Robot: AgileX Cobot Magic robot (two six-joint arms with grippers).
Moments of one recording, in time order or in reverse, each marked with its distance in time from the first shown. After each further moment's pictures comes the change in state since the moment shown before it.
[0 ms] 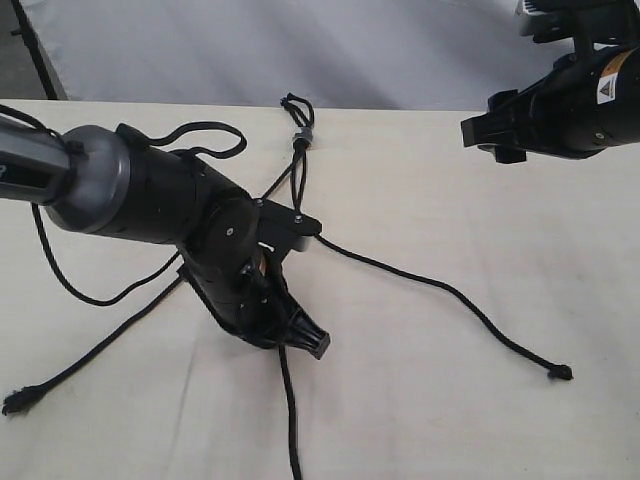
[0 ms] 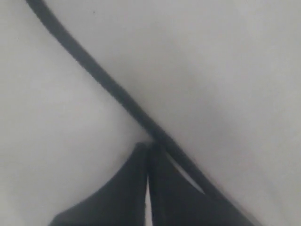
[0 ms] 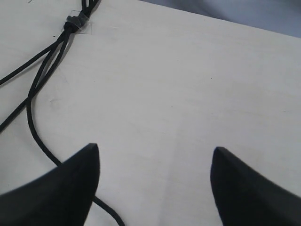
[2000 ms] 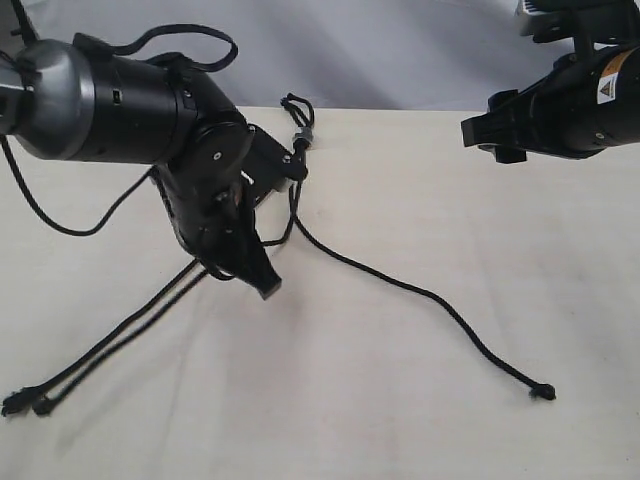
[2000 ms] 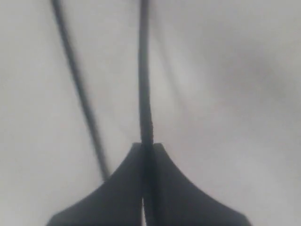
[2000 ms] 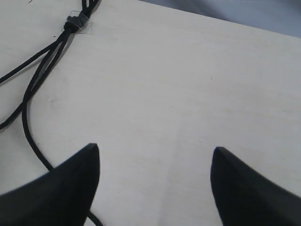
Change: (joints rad) left arm 0.047 -0.066 -0.157 0.329 0.281 0.046; right arm 0.000 0.000 0.000 0.000 -0.002 0.000
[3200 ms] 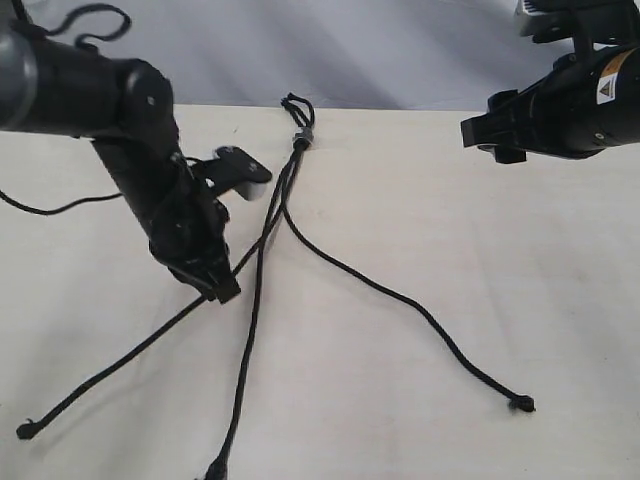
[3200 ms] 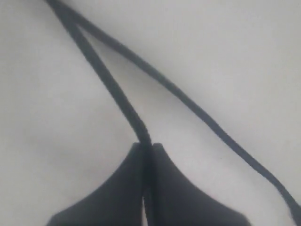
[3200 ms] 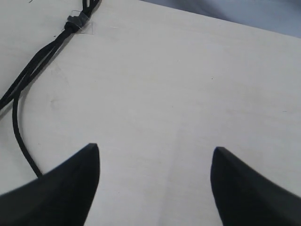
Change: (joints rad) left arm 0.215 0.009 0.027 -0.592 0.053 0.756; right arm 0.000 0.000 0.000 0.000 0.000 0.000
